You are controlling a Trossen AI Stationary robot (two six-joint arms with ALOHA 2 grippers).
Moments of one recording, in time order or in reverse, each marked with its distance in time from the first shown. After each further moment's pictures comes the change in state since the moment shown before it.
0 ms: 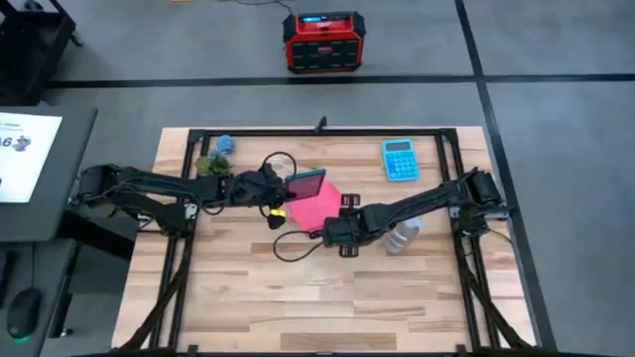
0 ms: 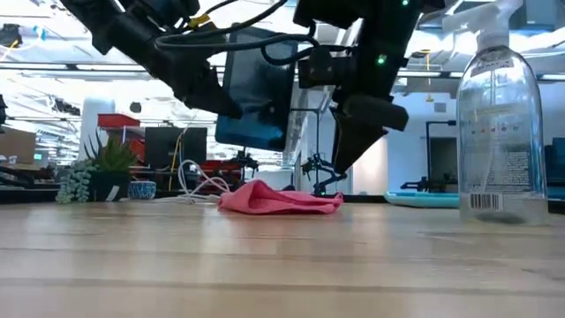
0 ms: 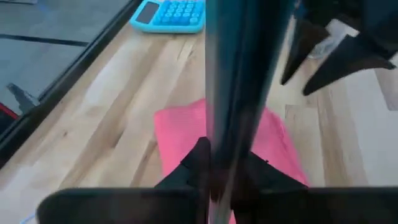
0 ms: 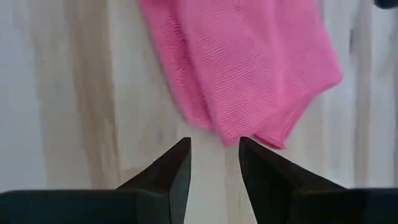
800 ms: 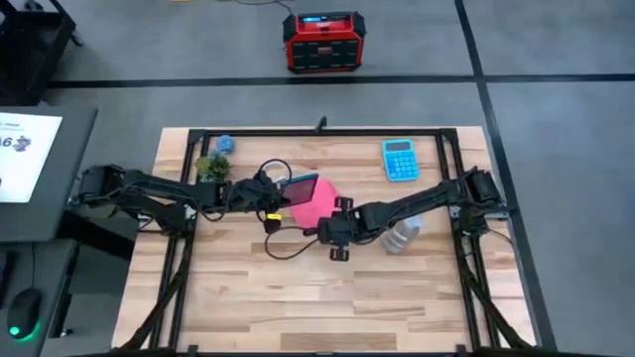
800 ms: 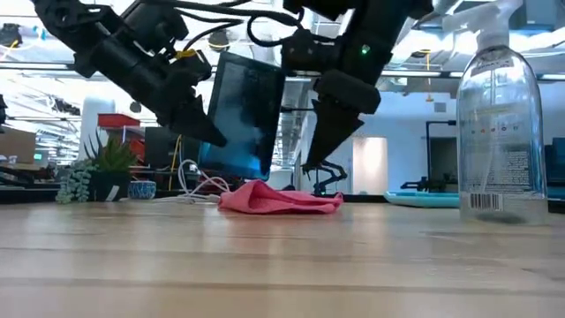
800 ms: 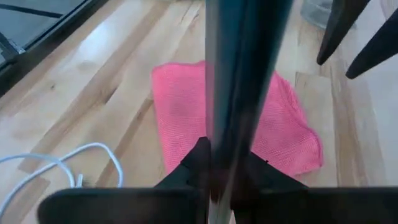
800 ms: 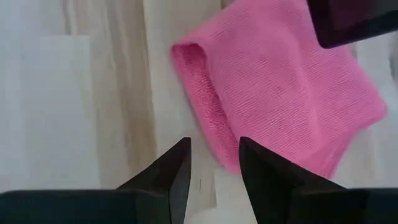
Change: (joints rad) left arm -0.004 0.007 -0.146 0.118 -0.012 -0.090; right arm -0.046 0.000 0.001 0.165 -0.159 0.033
